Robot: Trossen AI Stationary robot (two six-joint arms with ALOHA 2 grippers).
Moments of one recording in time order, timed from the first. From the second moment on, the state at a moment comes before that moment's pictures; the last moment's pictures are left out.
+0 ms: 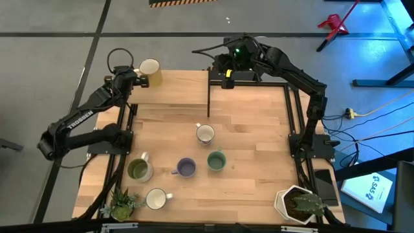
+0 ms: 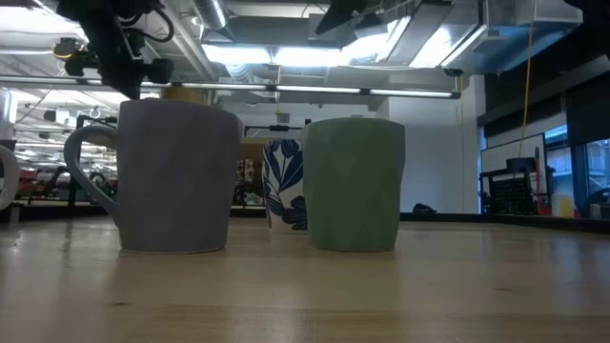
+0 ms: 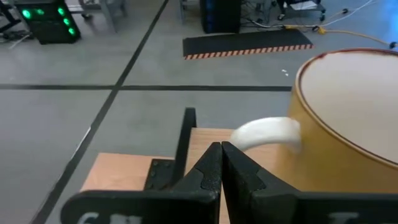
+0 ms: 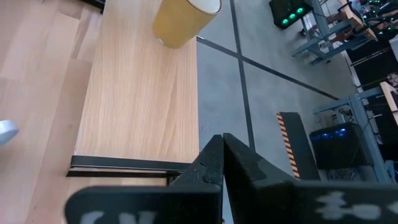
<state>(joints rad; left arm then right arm) 0.84 0.80 0.77 -0.57 -0.75 -0.43 -0.40 1.85 2.23 -0.98 0.09 -0.68</state>
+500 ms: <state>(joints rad) 0.81 0.76 0.77 -0.58 -0.62 -0.48 -0.40 1.85 2.23 -1.01 0.09 -0.68</state>
